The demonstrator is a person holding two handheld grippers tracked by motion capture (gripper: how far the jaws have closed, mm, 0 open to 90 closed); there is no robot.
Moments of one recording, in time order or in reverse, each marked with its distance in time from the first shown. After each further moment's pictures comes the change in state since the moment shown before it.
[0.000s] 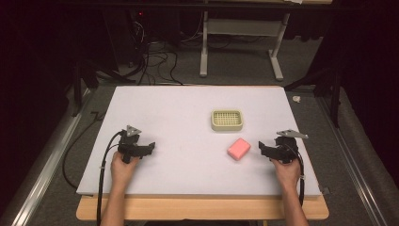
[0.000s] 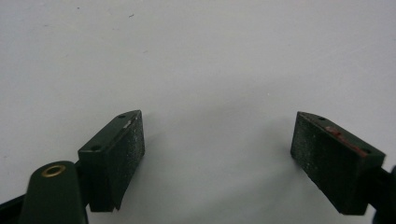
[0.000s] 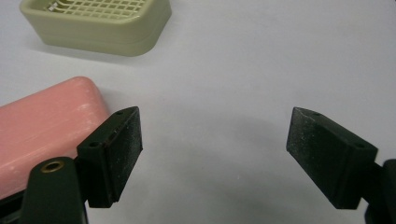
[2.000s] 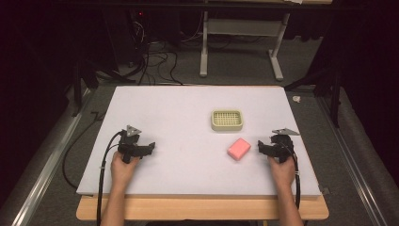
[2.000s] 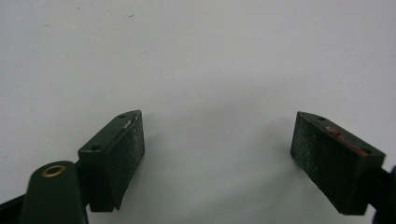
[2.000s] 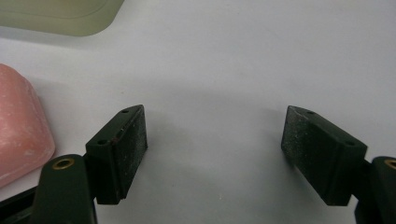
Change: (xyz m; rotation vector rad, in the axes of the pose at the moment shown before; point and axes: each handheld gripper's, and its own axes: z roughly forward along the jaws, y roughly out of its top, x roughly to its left) left arm 0.000 0.000 0.000 -0.001 0.000 -0.001; right arm -0.004 -0.003 0.032 0.061 -0.092 0.005
